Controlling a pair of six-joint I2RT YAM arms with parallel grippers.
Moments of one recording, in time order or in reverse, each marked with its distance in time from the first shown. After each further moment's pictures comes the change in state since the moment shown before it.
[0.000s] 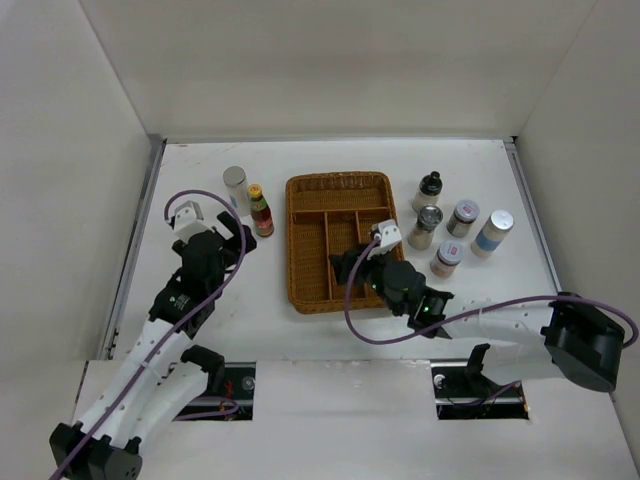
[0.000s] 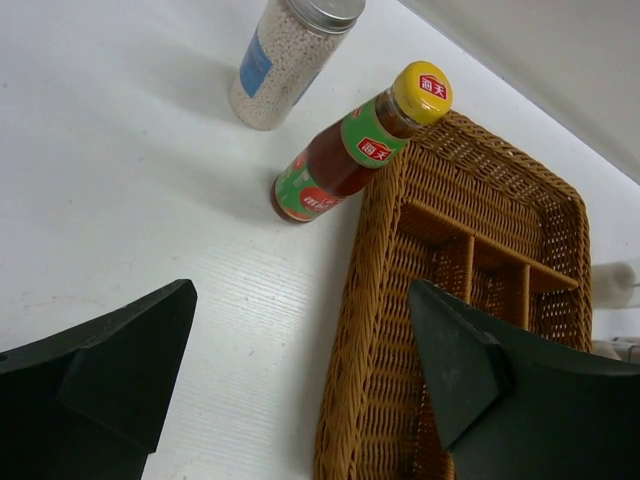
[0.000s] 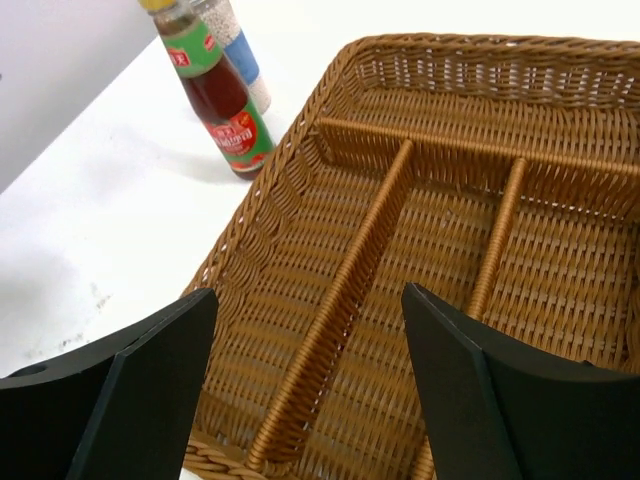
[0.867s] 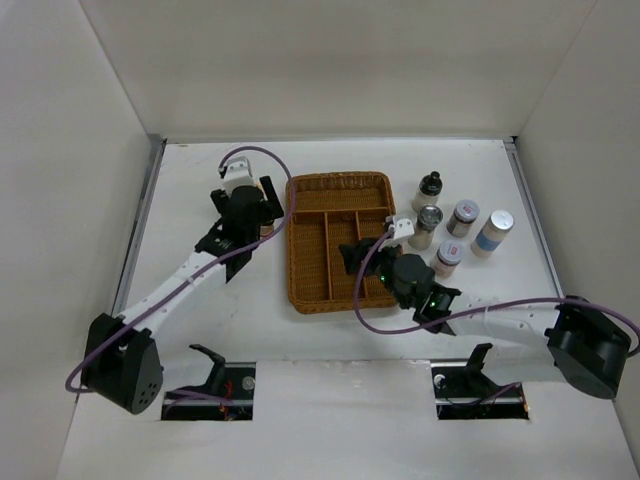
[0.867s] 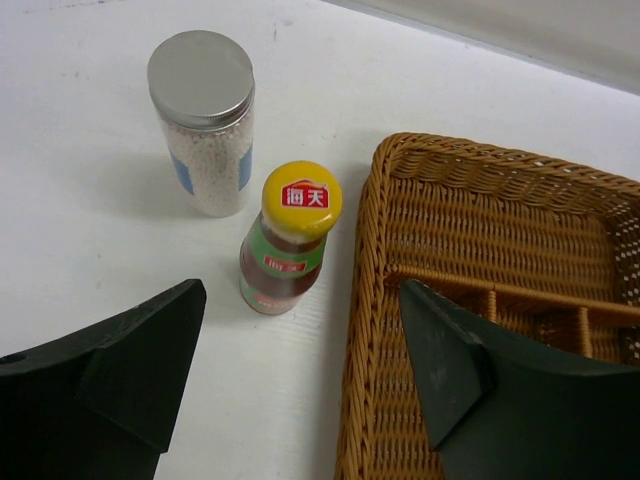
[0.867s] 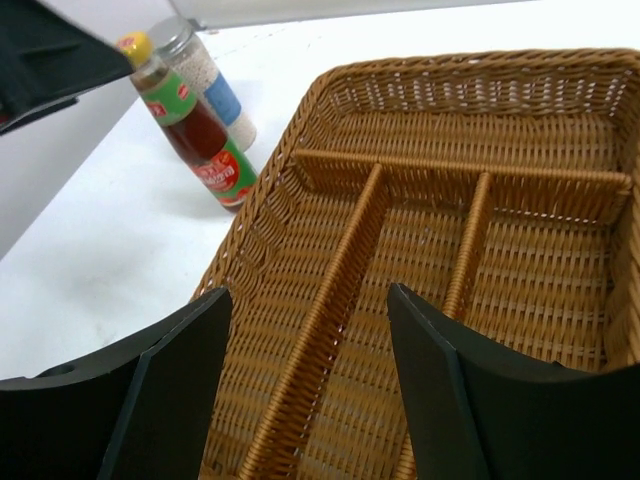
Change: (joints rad) left arm -0.069 0.496 0.203 0.300 -0.061 0.263; right arm -0.087 -0.042 -0.023 0.021 -0.044 0.063
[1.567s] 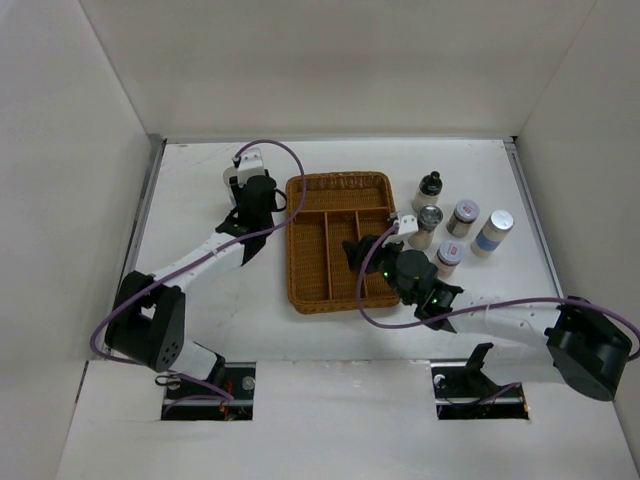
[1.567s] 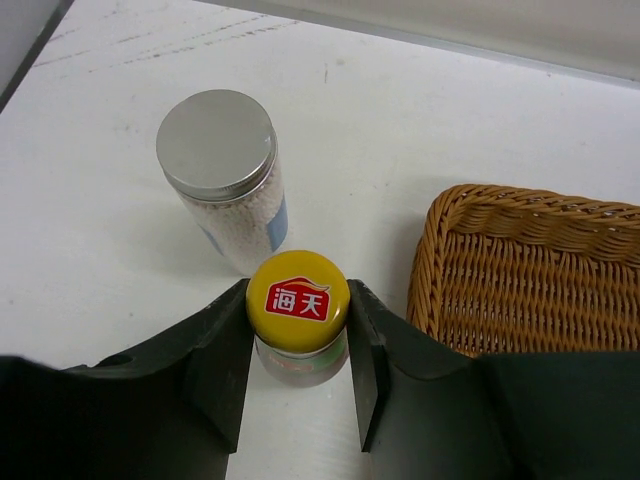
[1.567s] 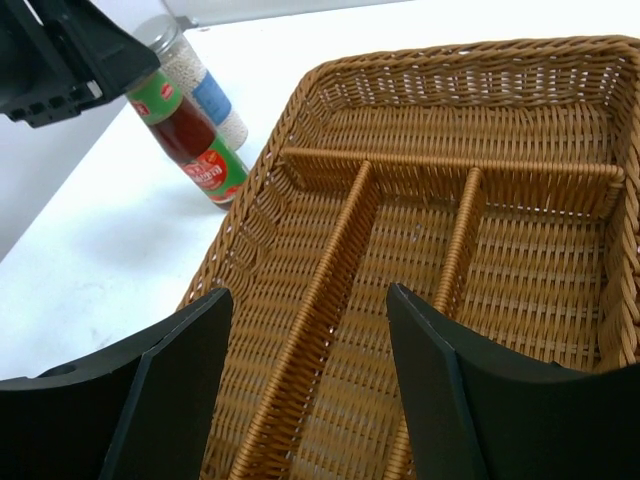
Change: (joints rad) left arm 0.012 0.269 0.074 0.211 -0.135 0.146; right arm -0.045 0.008 -0.002 -0.010 -0.037 0.028
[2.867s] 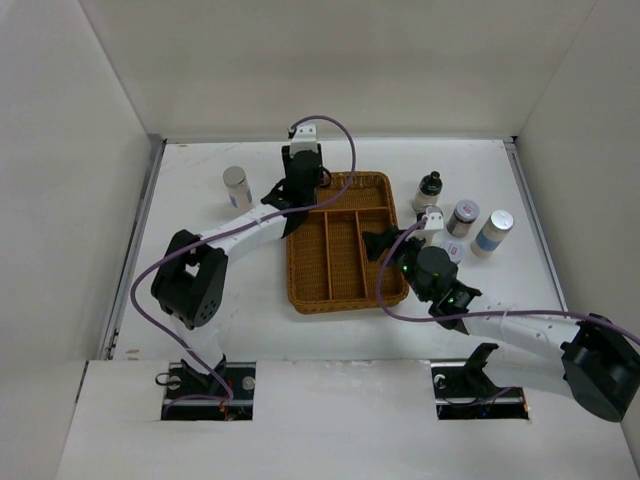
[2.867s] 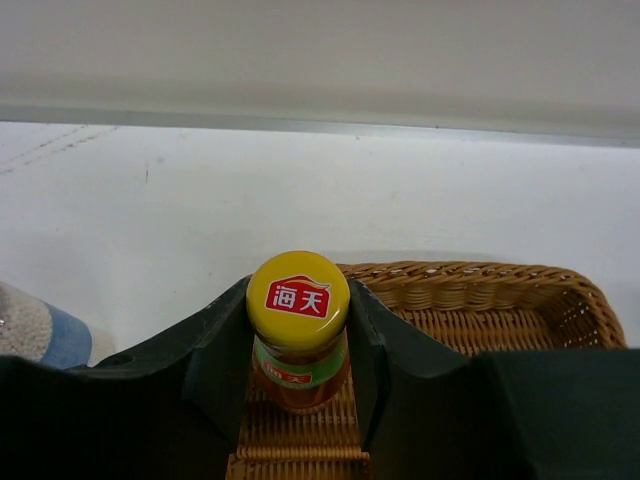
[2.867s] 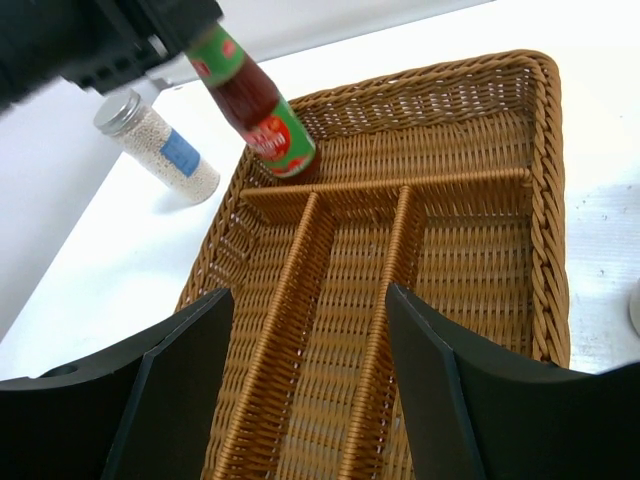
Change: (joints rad) left arm -0.146 0.322 0.383 0.090 0.048 0.083; right arm -0.124 -0.121 -0.064 -0.025 -0.022 0.090
